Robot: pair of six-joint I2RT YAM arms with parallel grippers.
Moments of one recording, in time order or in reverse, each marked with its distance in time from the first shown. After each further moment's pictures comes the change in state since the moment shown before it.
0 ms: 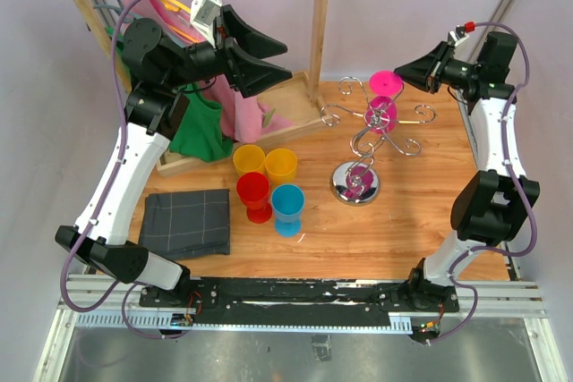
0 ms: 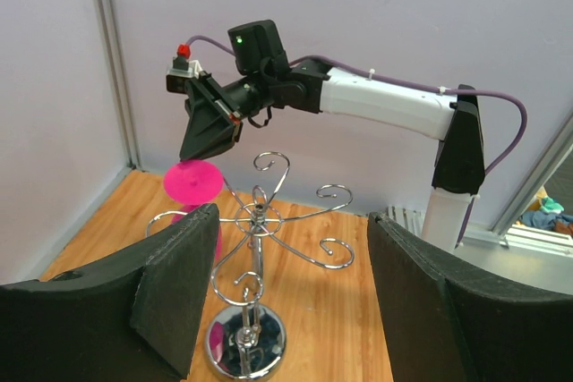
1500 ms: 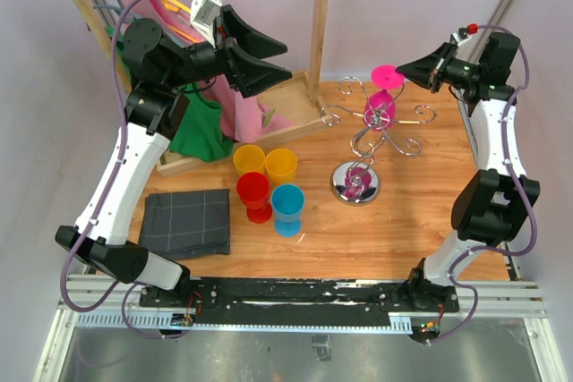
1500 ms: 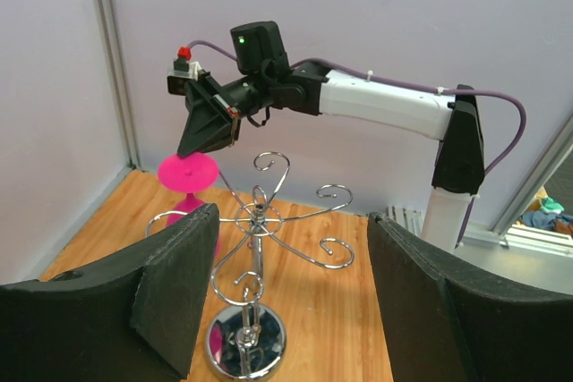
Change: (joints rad) left arm 0.000 0.000 0.000 0.000 0.000 0.000; right arm -0.010 0.000 -0.022 0.072 0.002 0.114
